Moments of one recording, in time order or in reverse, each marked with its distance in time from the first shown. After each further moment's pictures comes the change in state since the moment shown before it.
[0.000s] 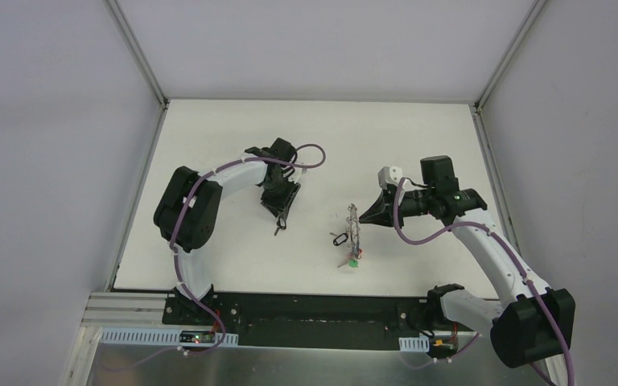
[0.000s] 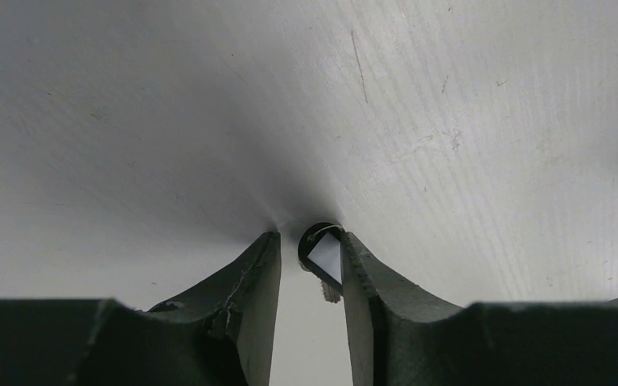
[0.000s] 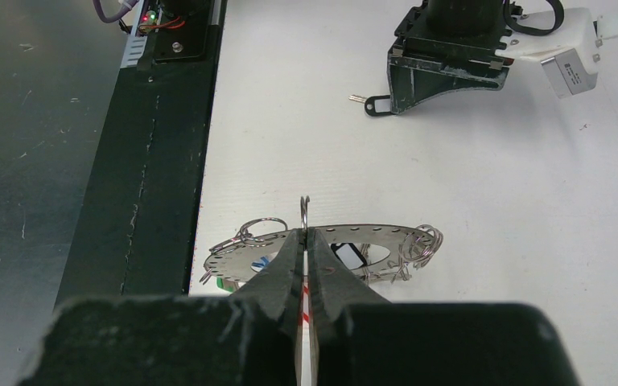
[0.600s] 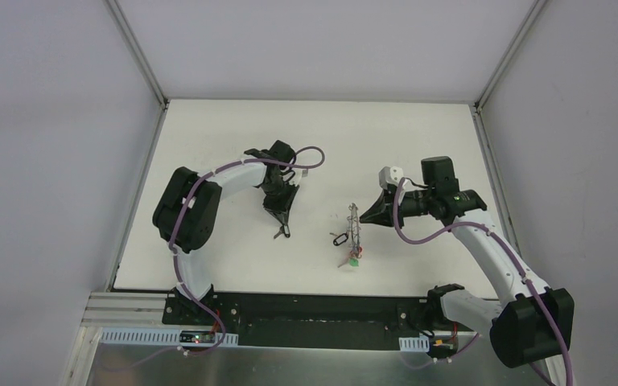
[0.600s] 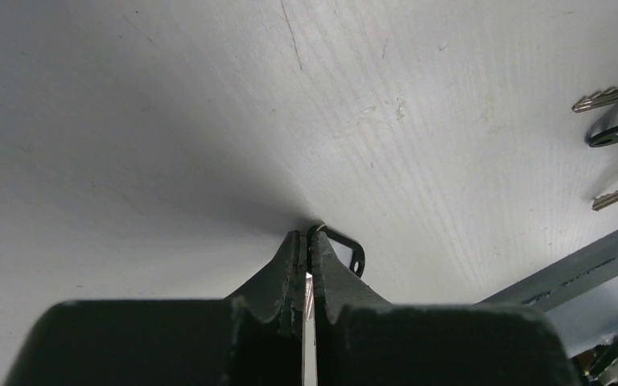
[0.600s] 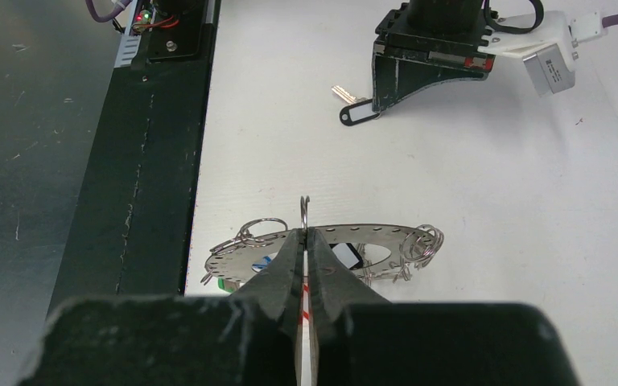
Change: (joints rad) left arm 0.000 -0.008 -0.024 -0.016 0.106 -0.052; right arm -0.010 0.000 -0.008 0.018 0.000 0.007
